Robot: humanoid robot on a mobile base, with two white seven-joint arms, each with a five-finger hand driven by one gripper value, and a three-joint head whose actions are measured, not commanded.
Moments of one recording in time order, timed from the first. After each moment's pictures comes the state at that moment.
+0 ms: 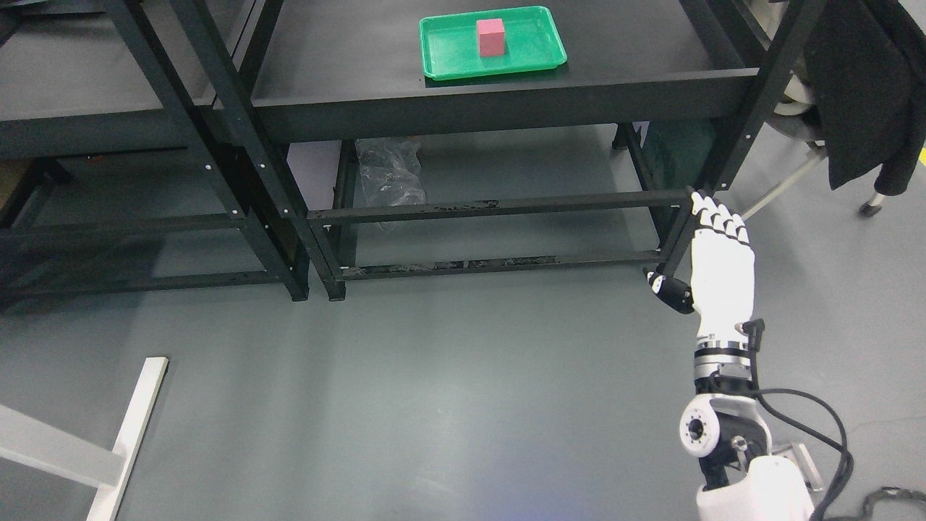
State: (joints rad) left arm 0.00 0.00 -0.13 0.00 0.13 -0.12 -0.17; right arm 0.00 0.00 0.14 -1.63 1.10 0.14 -0.27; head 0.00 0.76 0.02
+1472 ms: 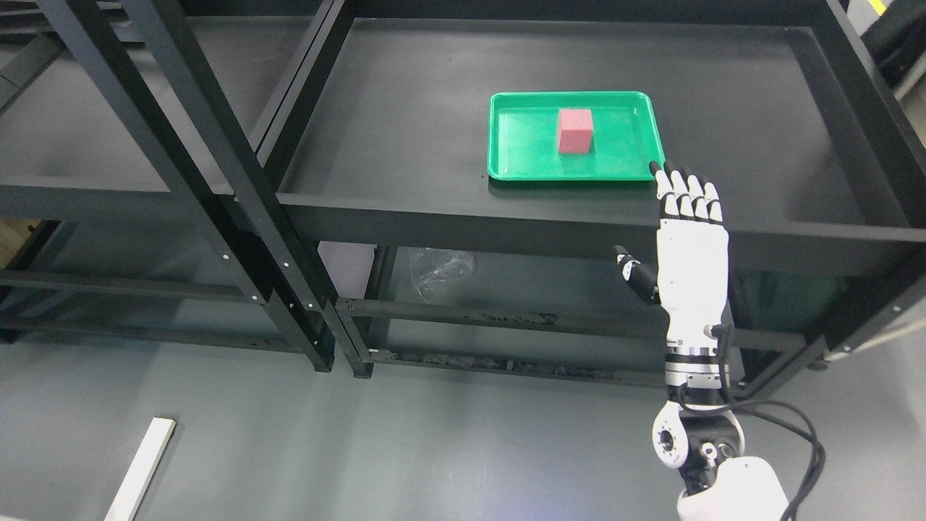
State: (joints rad) left arm 0.00 0.00 -0.13 0.00 0.13 -0.12 -0.17; right arm 0.00 0.00 0.22 -1.63 1.18 0.03 -0.49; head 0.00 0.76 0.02
